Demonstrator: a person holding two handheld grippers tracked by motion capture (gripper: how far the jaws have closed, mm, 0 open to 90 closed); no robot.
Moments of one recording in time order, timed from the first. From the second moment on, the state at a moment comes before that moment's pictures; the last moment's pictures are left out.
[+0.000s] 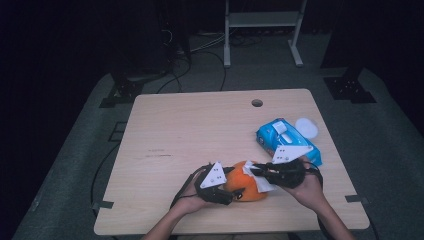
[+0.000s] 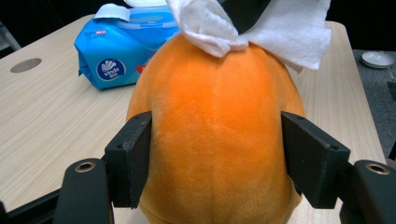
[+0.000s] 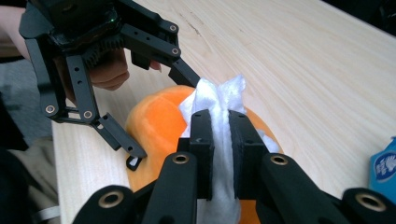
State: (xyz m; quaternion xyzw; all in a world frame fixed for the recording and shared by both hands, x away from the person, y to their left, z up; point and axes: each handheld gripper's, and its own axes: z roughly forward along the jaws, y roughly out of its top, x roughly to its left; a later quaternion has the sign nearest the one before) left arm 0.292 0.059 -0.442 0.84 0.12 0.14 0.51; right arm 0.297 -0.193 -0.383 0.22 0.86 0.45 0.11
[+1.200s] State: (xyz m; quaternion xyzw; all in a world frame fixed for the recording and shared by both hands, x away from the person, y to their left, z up) left arm 0.296 0.068 -0.448 0.84 0.14 0.12 0.51; right arm 0.297 -0.212 -0.387 0.25 0.85 0.45 0.11
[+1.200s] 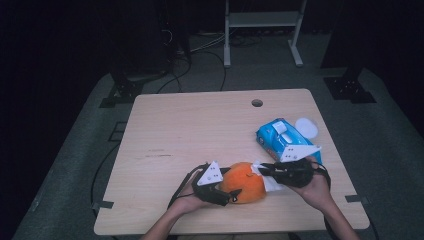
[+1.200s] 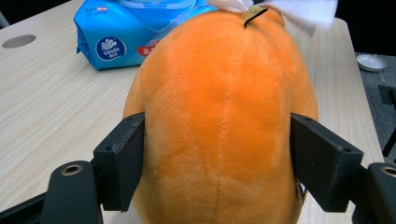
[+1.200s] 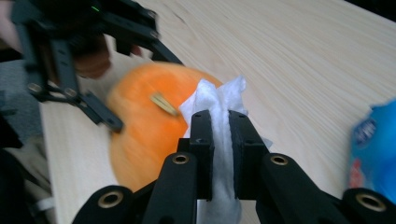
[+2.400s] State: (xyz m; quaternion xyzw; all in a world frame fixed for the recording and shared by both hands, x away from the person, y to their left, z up) left arm 0.296 0.069 -0.448 0.84 0.15 0.11 0.51; right arm 0.303 -0.225 -0.391 0.24 0.85 0.47 0.06
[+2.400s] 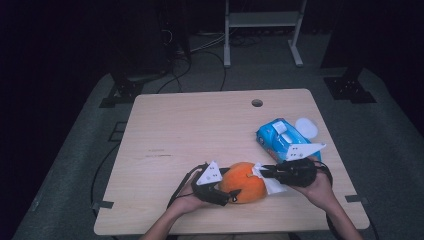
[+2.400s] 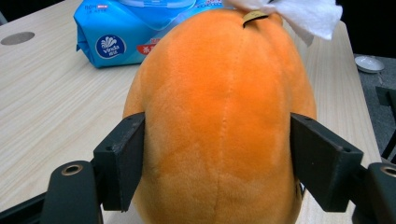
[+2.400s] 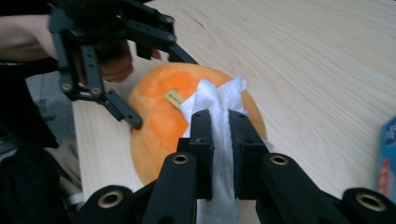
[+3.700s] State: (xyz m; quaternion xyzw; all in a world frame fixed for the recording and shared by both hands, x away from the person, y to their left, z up) left arm 0.292 0.060 -0.446 0.85 0.14 0.12 0.50; right arm 0.278 -0.161 -0.384 0.15 0.89 0.42 0.11
